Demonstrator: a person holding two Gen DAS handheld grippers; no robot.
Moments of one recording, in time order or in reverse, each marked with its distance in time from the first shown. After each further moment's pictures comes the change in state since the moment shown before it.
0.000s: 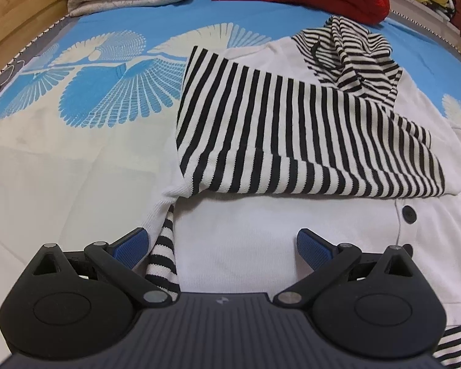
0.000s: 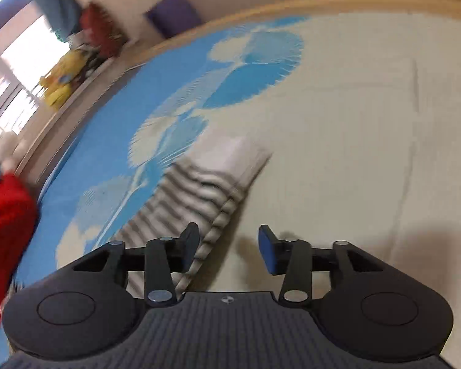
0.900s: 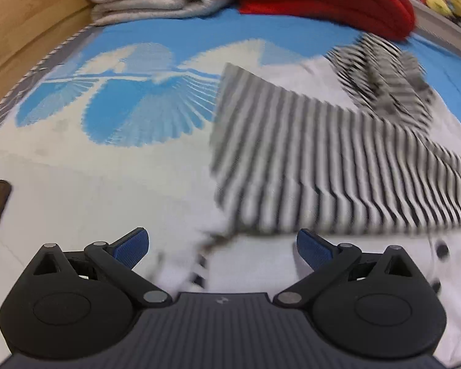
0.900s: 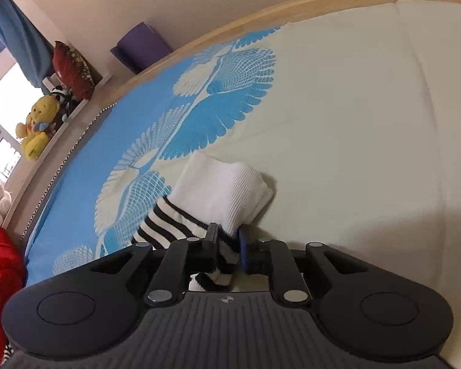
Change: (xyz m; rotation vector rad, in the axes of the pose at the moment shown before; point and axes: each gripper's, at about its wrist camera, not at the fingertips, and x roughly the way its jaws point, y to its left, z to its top) left arm 0.011 0.022 0.021 -0.070 -0.065 0.108; right arm 0.041 -0.011 0.041 0.018 -0.142 -0.034
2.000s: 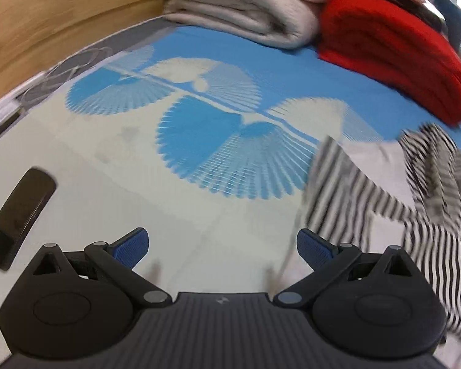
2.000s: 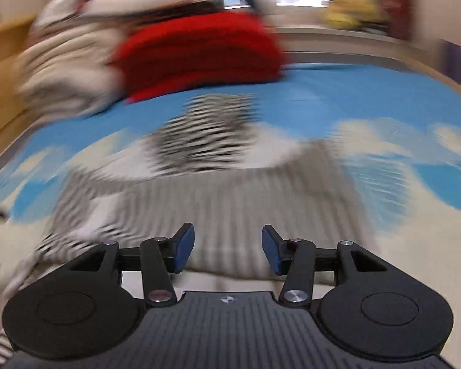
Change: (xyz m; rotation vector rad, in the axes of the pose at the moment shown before) left arm -0.008 0.085 0.043 -0.212 -0.033 0.029; right arm -0.214 0.217 -0.281 -0.909 0.244 0.445
